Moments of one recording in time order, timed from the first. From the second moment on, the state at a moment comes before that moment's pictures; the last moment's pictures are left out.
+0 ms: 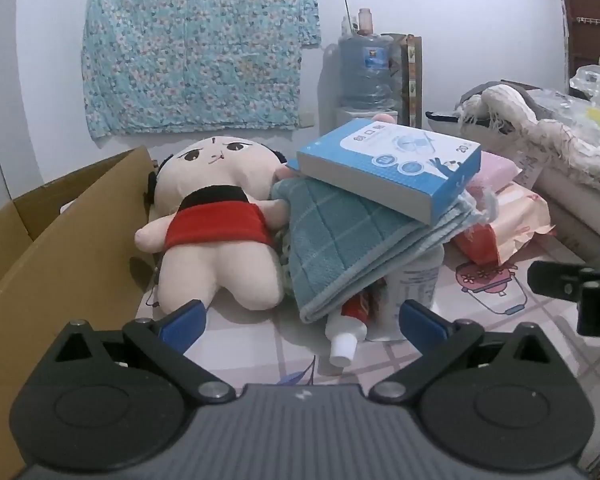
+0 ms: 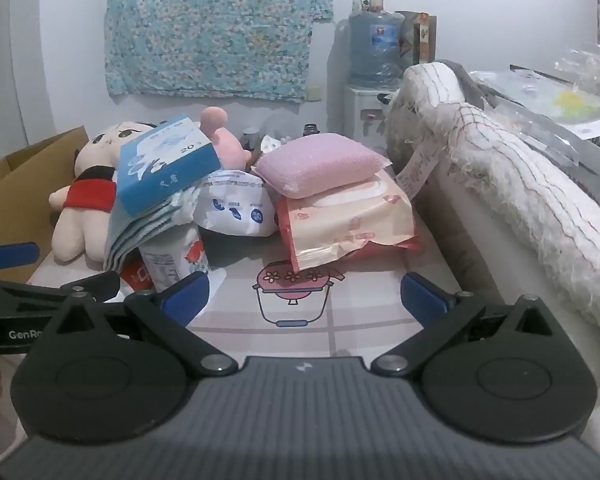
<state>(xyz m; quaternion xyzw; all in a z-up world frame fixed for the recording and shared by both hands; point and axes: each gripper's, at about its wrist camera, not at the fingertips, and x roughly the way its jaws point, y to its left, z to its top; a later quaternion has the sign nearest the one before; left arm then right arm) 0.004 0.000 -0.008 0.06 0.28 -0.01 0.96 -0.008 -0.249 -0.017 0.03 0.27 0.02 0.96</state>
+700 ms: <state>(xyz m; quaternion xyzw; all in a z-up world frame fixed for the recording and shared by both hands) 0.002 -0.002 -0.001 0.07 0.27 0.01 0.96 -0.007 -0.225 -0.016 0.03 0.26 0.03 0.96</state>
